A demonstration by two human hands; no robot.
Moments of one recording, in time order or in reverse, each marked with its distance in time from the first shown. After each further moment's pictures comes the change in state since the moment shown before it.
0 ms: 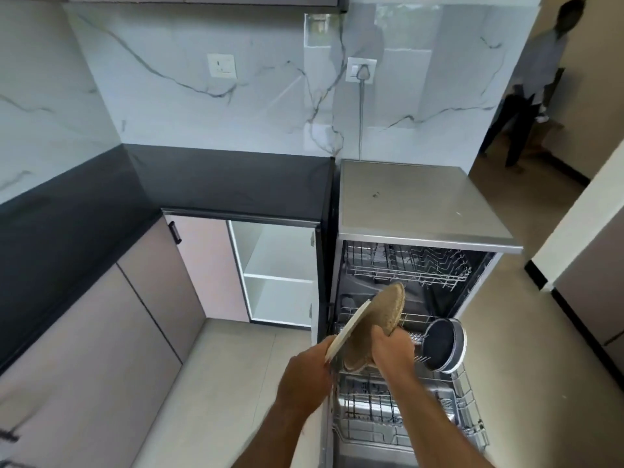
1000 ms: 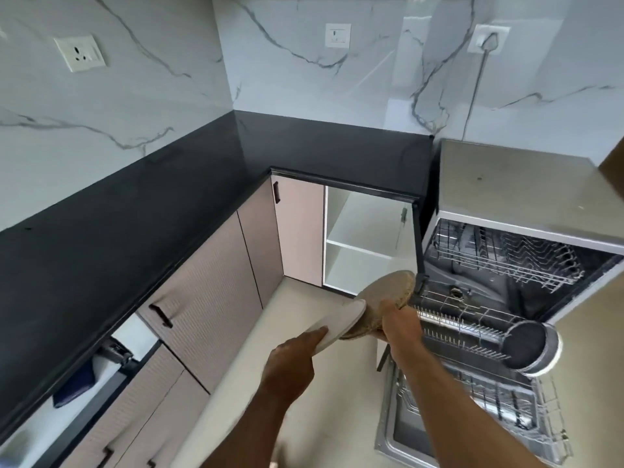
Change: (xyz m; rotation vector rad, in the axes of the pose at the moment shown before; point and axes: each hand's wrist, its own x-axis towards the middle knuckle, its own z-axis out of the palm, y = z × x) left_hand -0.157 -0.154 -0.105 0.313 0.109 -0.233; right_hand -0.130 -0.031 0.133 0.311 -0.338 0.120
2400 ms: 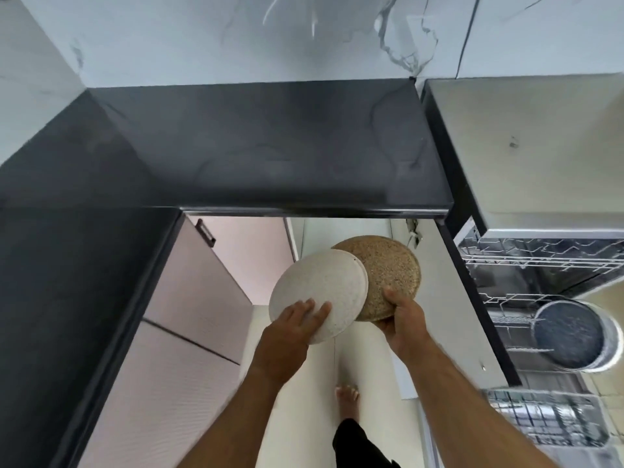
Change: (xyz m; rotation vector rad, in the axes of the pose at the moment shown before) left_hand 0.445 -0.121 0.054 0.180 -0.319 0.451; right_hand 0.351 -0.071 0.139 0.681 0.073 0.208
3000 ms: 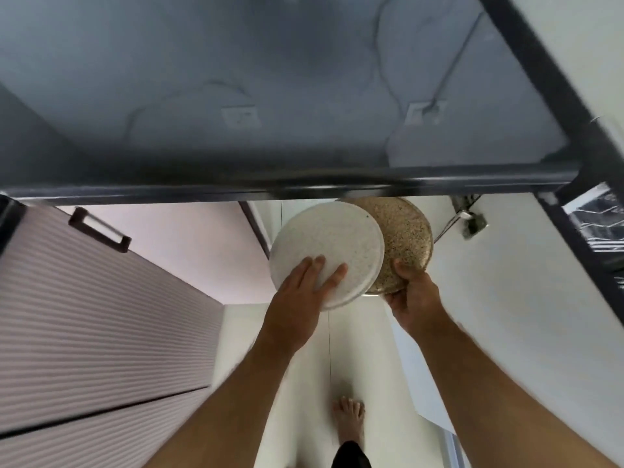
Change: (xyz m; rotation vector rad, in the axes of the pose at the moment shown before) left_hand 0.191 -0.089 0.137 0.087 0.129 0.134; right_hand 0.234 0.039 -0.009 0.218 0.080 -0.024
